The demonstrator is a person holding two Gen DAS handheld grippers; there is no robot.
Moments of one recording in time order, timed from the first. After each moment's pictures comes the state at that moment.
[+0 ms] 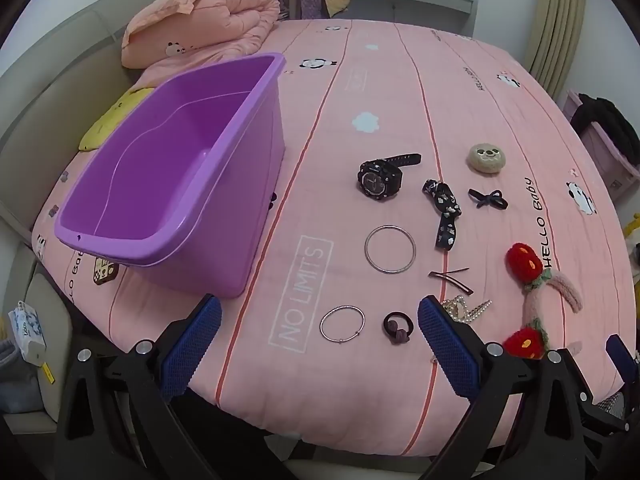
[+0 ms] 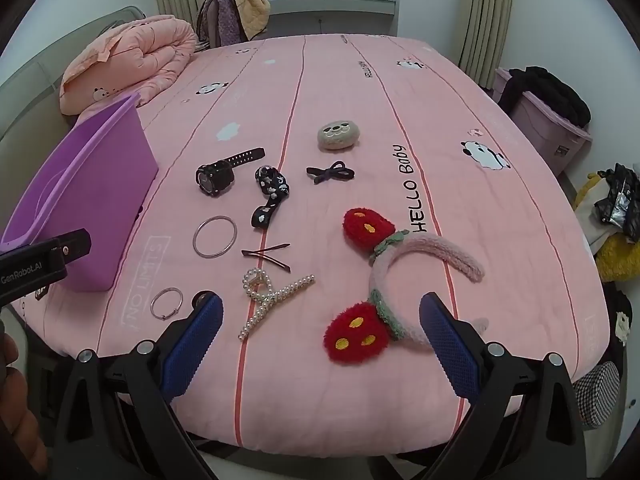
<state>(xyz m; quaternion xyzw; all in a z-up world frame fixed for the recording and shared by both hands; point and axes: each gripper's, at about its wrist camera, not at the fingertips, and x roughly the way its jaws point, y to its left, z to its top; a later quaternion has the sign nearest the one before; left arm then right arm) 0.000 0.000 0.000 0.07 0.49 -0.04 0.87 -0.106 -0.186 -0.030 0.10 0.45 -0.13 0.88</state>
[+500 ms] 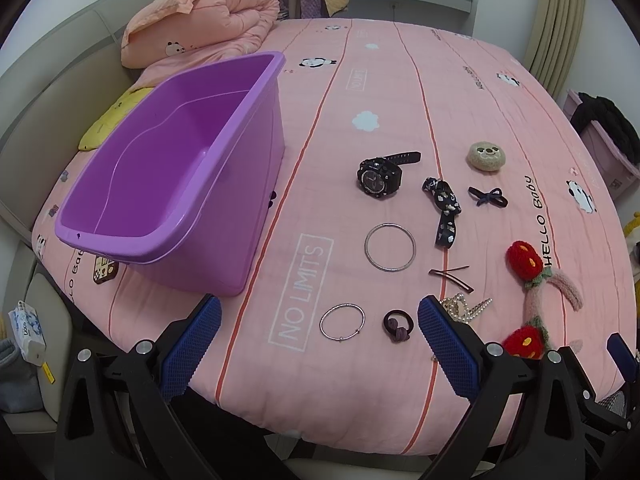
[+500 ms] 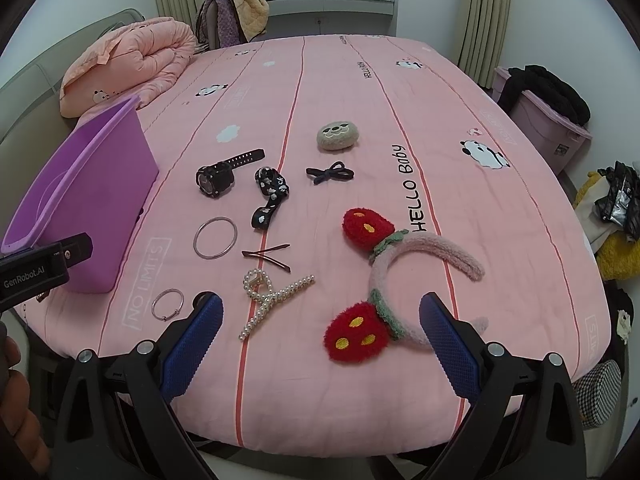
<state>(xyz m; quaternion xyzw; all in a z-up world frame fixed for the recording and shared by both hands) -0.001 -0.001 0.000 0.07 0.49 -0.04 0.87 -0.107 -0.186 -0.030 0.10 0.45 -0.13 0.88</state>
